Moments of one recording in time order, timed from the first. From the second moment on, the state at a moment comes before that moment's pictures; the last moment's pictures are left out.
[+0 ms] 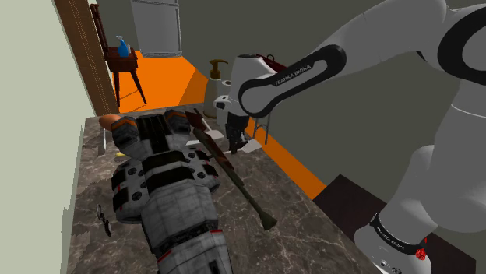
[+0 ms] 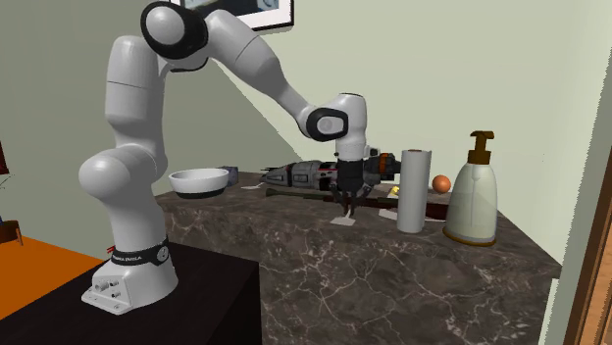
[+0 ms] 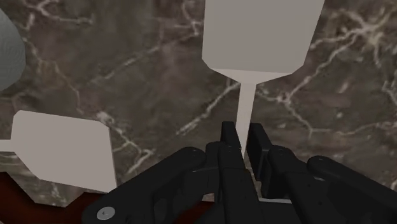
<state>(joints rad) 0.36 0.18 0.03 -2.10 0.06 2.32 -1.03</state>
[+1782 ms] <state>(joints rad) 0.49 -0.05 0.16 -2.19 0.06 2.18 -0.75</state>
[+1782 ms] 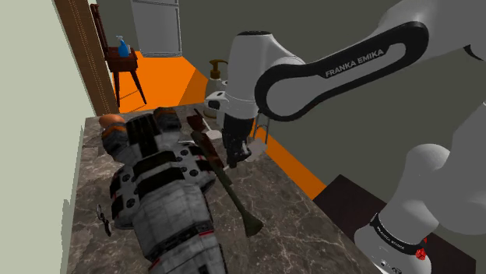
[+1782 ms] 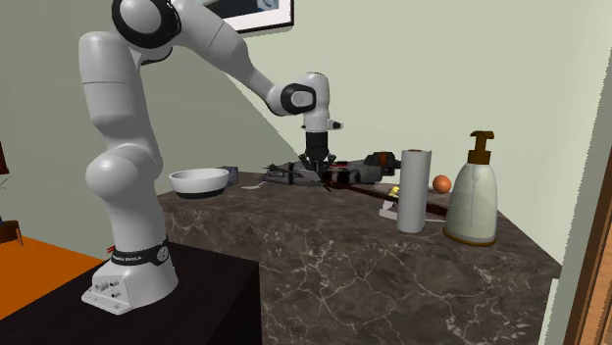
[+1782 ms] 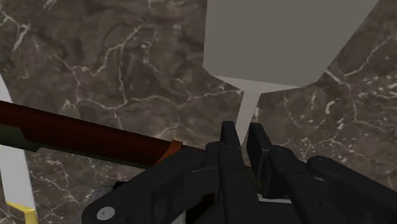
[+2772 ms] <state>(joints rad) 0.64 -0.04 0.32 -2.20 0.04 2.22 -0.43</state>
